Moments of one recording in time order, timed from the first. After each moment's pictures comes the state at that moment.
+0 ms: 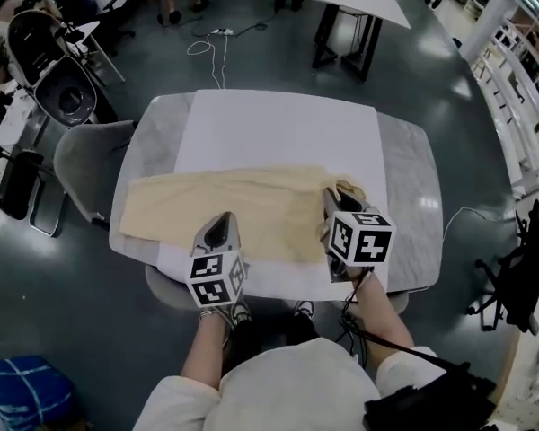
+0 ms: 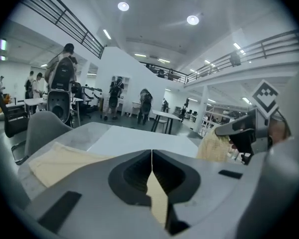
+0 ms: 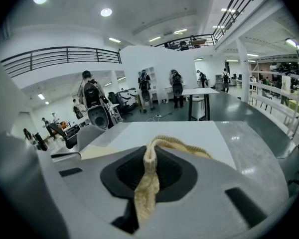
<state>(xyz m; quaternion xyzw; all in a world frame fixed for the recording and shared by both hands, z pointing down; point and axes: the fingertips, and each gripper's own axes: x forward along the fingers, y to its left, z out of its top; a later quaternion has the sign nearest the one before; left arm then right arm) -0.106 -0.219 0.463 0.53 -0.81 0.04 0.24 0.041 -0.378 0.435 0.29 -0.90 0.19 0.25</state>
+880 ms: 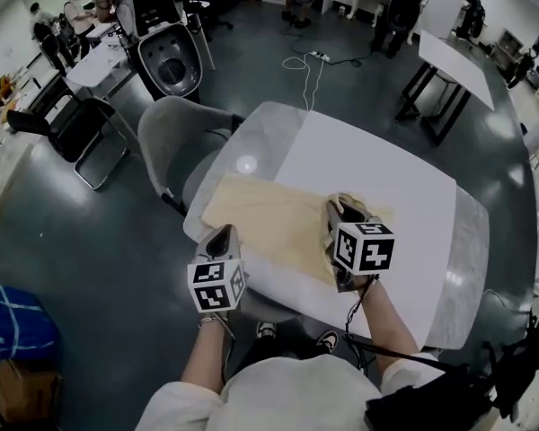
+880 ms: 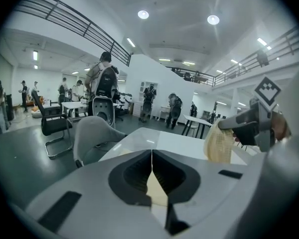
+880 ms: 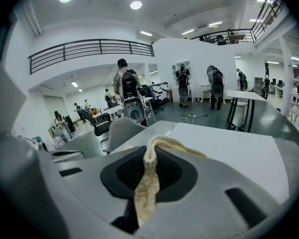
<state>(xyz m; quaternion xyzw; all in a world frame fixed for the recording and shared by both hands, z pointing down) -0.305 -0.006 0.449 0.39 -0.89 0.02 0.24 -0.212 -0.210 0.407 0.12 -0.95 0.13 0.27</state>
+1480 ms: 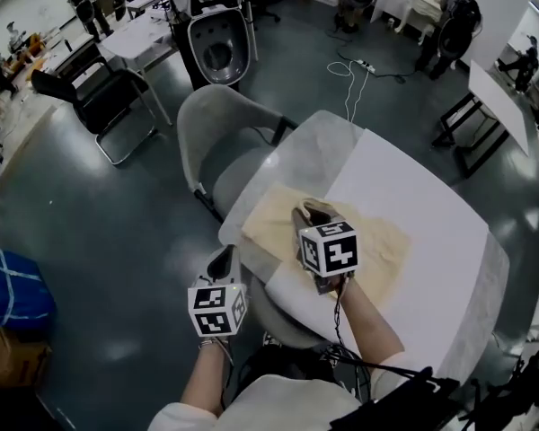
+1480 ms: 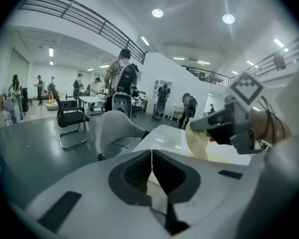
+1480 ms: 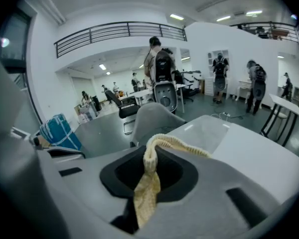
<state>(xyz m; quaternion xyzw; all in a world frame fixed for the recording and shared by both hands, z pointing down) -0.386 0.102 0.487 0.33 -0.91 -0.01 0.27 -0.399 -0.058 0.472 -0.04 -0.94 0.06 0.34</state>
